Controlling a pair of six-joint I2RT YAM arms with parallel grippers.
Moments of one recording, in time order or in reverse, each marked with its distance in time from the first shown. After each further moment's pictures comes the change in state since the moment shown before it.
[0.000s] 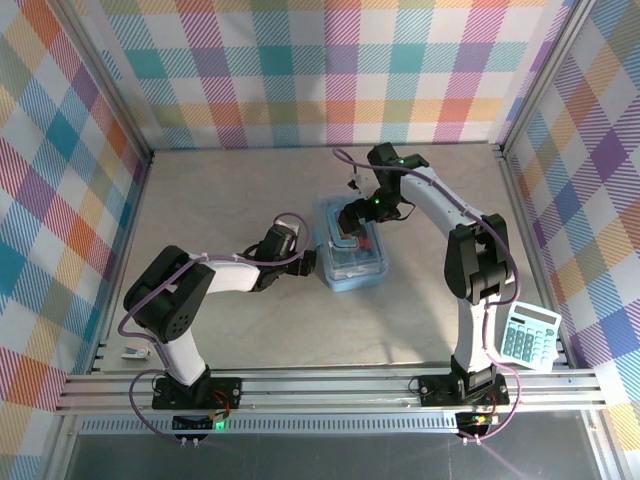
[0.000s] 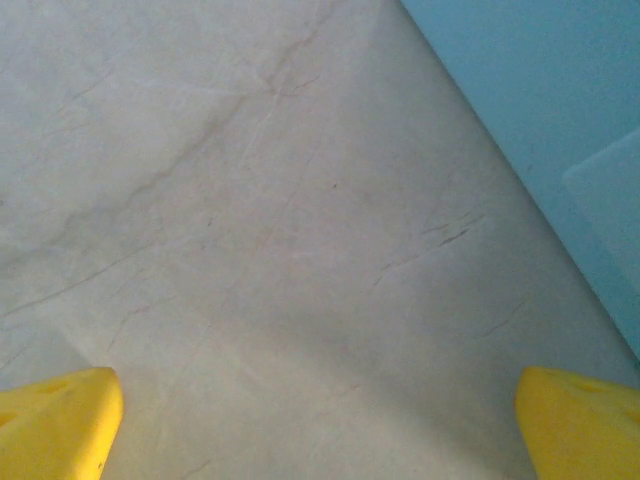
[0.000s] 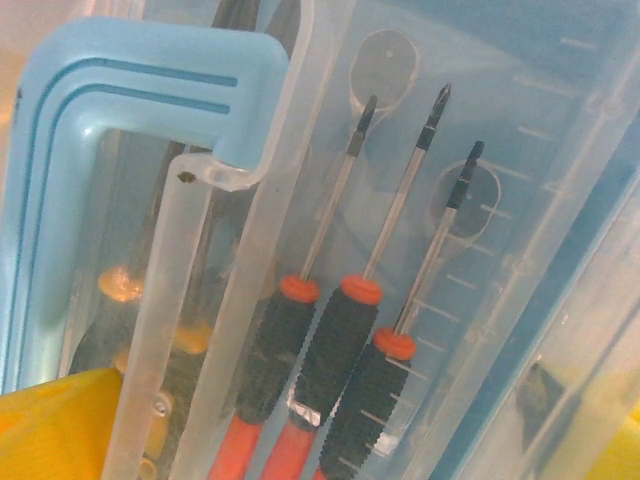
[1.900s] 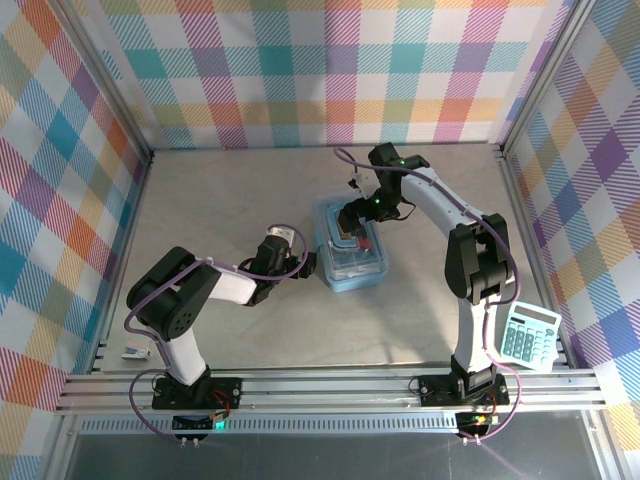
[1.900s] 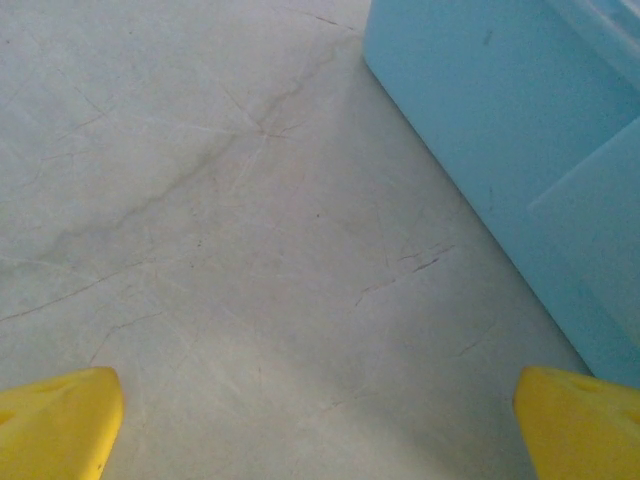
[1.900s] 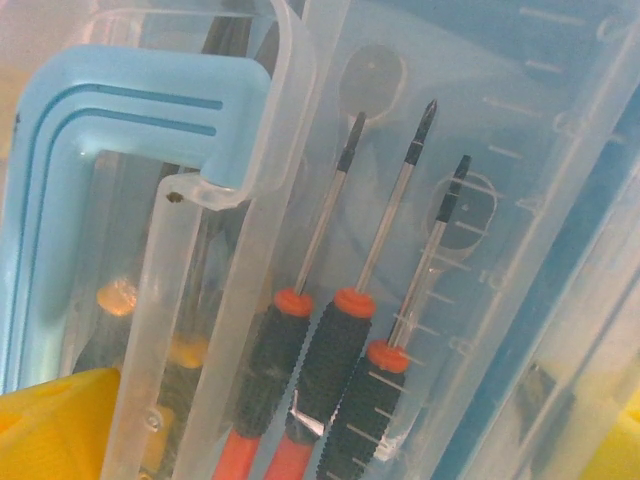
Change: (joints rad) left arm -0.011 0.031 -0.146 0.362 0.014 -0.018; right arm -0.008 0.000 -0.012 0.031 -0.015 0.003
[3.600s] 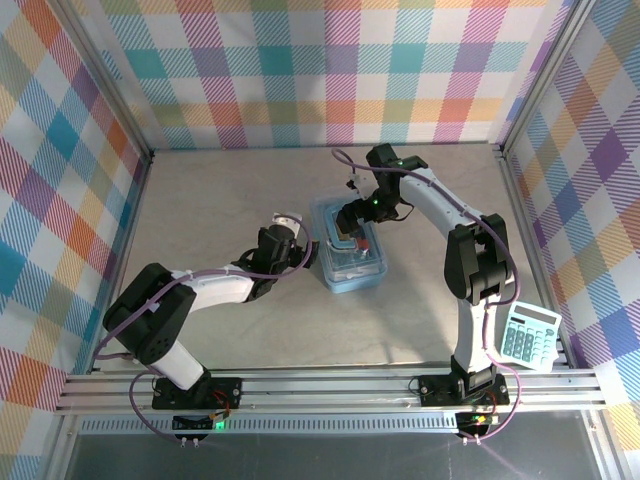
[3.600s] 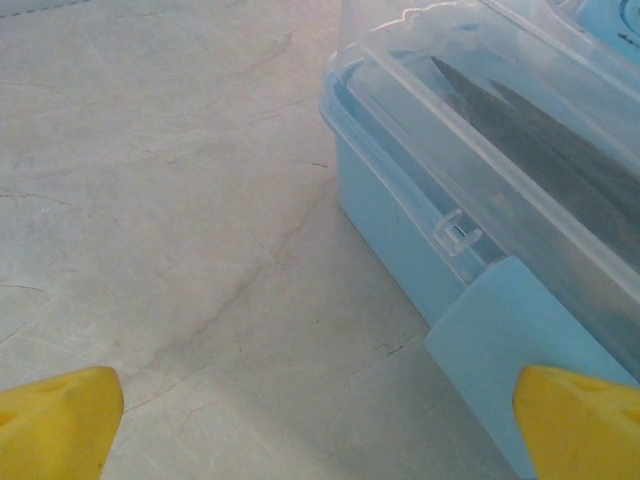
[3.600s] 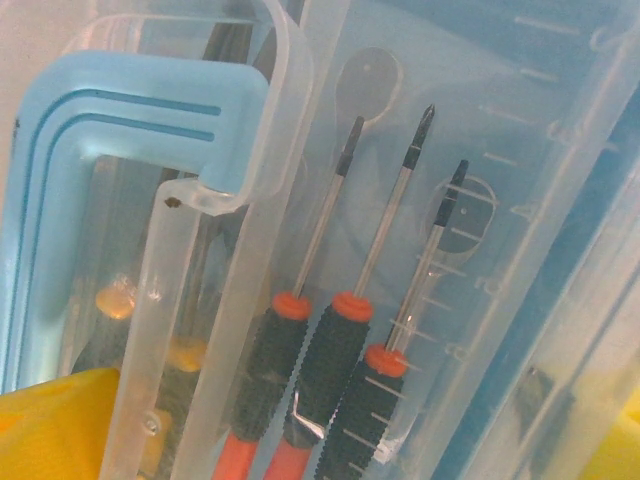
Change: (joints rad) left arm -0.062 -0.182 0.086 -0.203 -0.156 0.135; right arm 0.011 0.000 -0.006 0.013 -0.001 -0.003
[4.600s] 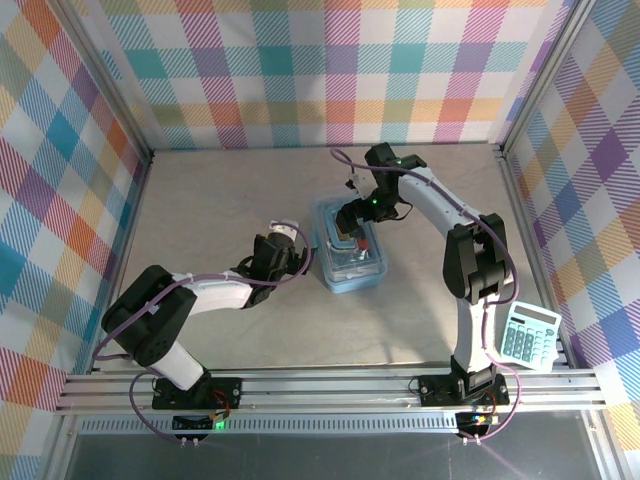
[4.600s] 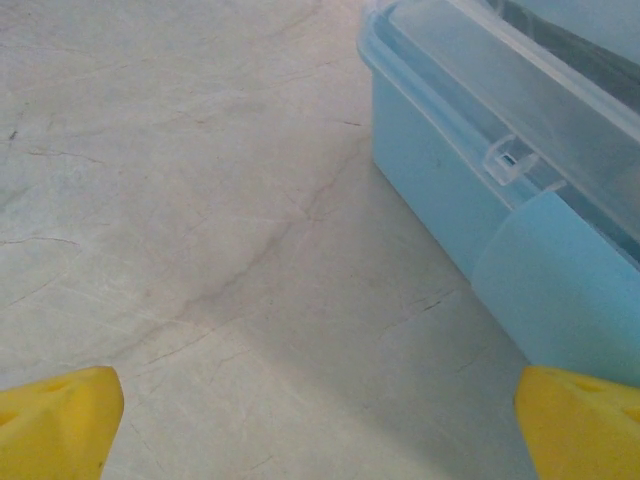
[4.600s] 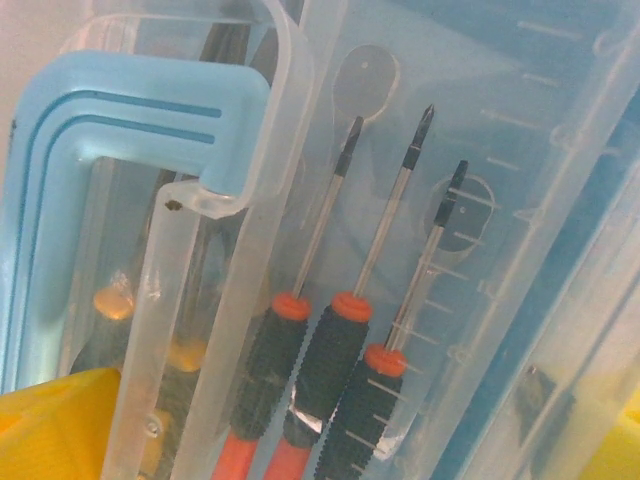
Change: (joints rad) left arm -0.008 -0.013 -0.066 0.023 -0.060 -0.008; right arm 0.005 0.007 0.018 -0.017 0.013 0.000
